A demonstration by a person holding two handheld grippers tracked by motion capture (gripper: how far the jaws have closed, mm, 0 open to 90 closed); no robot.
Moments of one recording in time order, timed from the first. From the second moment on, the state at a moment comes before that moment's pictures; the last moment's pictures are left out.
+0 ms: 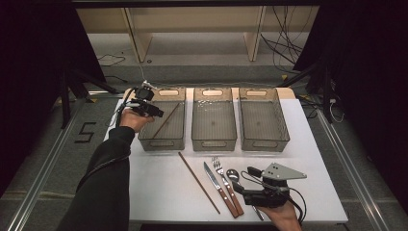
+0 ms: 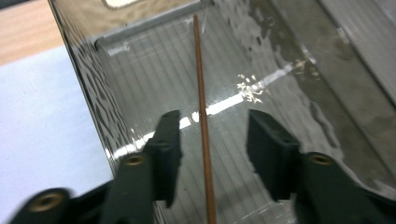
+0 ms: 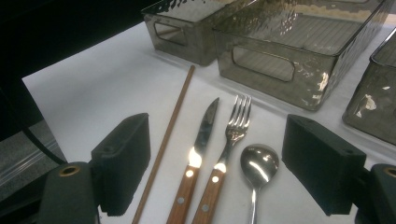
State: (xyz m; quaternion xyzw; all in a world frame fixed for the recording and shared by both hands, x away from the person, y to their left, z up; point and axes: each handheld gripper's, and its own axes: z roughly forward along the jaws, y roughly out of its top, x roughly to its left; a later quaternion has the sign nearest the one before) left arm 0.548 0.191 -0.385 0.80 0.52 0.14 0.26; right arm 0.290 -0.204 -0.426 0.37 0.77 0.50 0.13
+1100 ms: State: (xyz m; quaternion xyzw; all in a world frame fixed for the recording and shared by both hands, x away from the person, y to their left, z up) left arm 0.421 0.109 -0.379 0.92 0.24 0.12 0.28; right arm 0.289 -0.205 -0.425 0.37 0.77 0.49 0.14
